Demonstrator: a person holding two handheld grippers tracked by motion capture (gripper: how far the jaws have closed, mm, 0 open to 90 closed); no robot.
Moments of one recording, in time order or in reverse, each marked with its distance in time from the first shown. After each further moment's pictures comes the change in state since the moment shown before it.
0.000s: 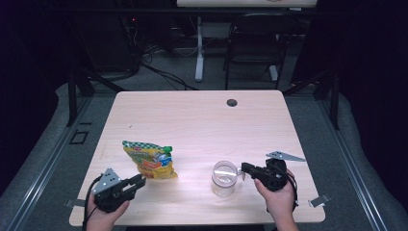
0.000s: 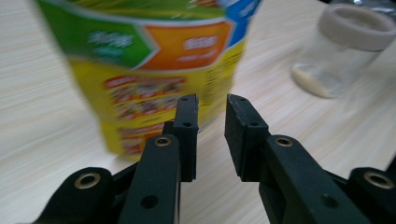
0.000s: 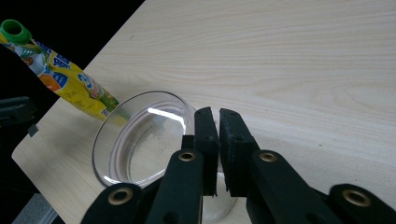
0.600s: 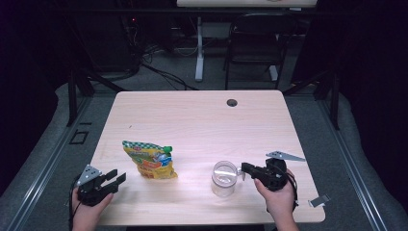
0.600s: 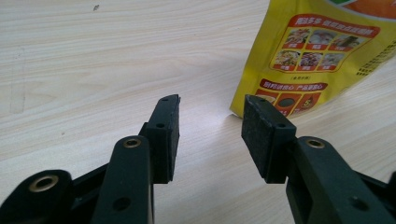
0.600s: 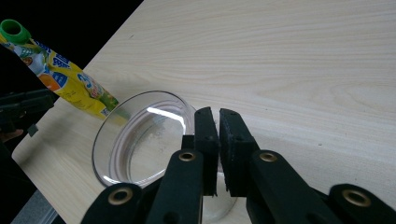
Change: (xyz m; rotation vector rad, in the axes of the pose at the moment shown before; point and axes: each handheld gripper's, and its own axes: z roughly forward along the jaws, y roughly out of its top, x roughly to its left) left arm 0.070 -0.036 -0.010 0.040 0.212 -0.162; right arm 0.000 0.001 0.000 0.009 -0.005 -0.001
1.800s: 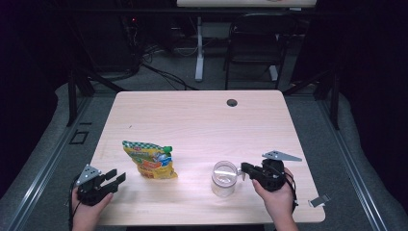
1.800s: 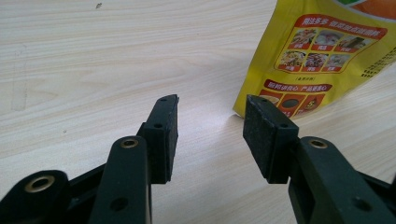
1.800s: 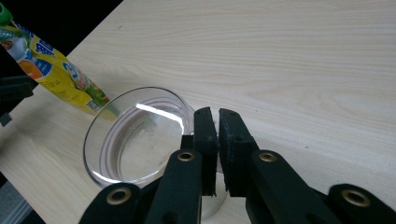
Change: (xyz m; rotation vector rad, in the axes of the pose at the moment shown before) left arm 0.003 -0.001 0.002 -0.002 0.007 -0.013; right arm 0.010 0.002 0.000 0.013 -0.065 -0.074
